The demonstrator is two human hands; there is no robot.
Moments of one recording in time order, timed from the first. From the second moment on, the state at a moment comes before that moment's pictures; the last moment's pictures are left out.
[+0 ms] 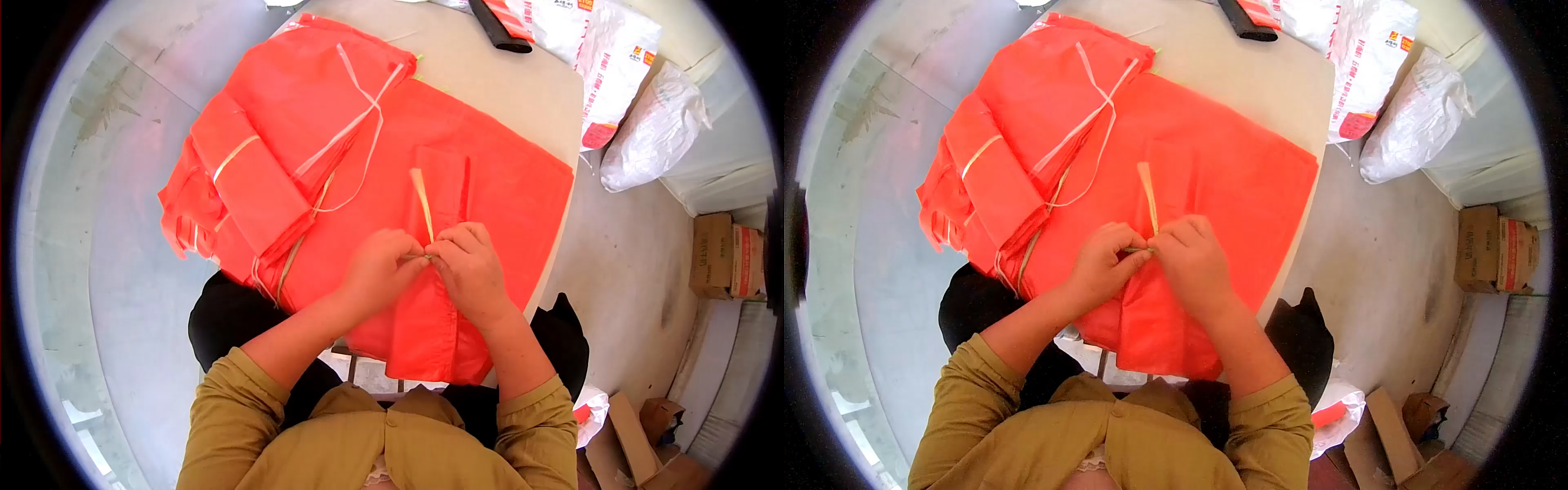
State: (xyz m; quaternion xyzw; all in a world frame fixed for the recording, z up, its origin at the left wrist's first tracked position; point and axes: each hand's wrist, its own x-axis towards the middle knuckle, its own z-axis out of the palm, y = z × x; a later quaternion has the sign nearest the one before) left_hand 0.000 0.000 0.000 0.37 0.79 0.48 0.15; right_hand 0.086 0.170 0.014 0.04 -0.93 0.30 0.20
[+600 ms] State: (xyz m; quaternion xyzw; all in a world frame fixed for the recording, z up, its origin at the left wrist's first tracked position) left_hand 0.000 0.001 -0.004 0.35 0.79 0.48 0.14; right_hand 0.089 0.162 0.019 -0.08 -0.84 0.51 0.14
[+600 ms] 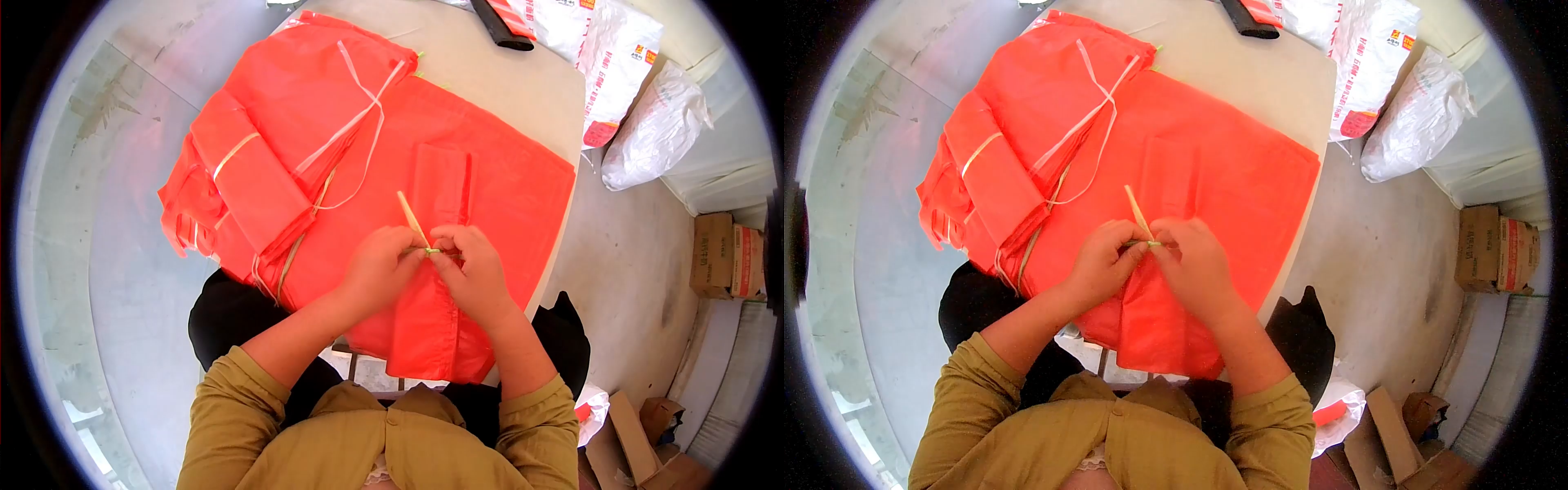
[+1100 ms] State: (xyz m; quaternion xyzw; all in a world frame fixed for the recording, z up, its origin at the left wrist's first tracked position) left_hand -0.003 0.001 -0.004 0.34 0.78 0.49 0.18; right_hand 0.090 0.168 0.016 0.01 -0.89 0.43 0.16
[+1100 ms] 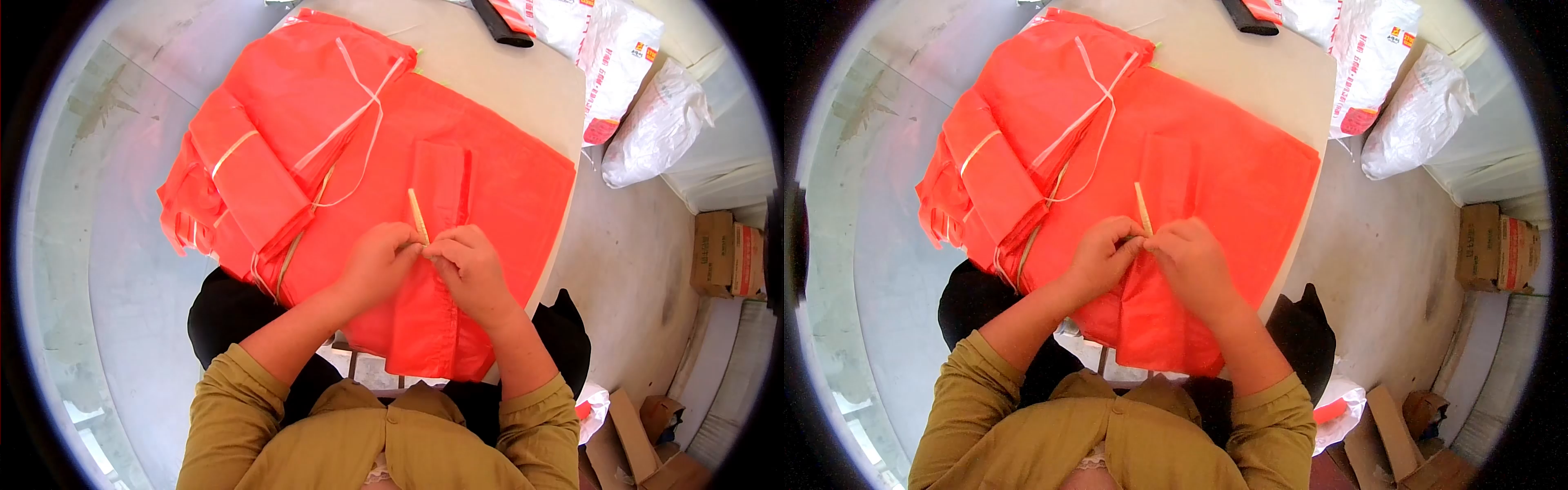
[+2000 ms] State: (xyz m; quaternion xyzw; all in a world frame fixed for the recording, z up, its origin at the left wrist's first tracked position) left_hand -0.007 -0.018 0.008 0.28 0.81 0.43 0.29; right_hand 0.123 0.184 0.003 -0.26 -0.67 0.70 -0.02
